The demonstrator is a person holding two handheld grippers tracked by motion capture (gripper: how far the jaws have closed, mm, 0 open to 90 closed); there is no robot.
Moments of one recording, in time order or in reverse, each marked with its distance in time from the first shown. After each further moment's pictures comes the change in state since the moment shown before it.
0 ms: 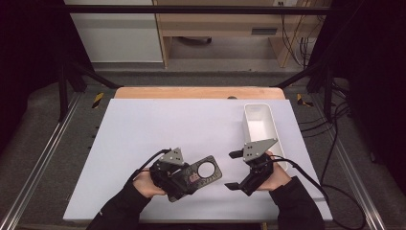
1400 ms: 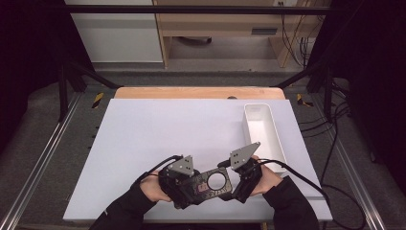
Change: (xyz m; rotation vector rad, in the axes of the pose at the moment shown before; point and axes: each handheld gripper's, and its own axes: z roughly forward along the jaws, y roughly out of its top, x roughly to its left) left arm -0.022 0.013 0.013 0.019 -0.103 0.130; right arm 0.007 0.001 0.031 0.061 0.177 -0.051
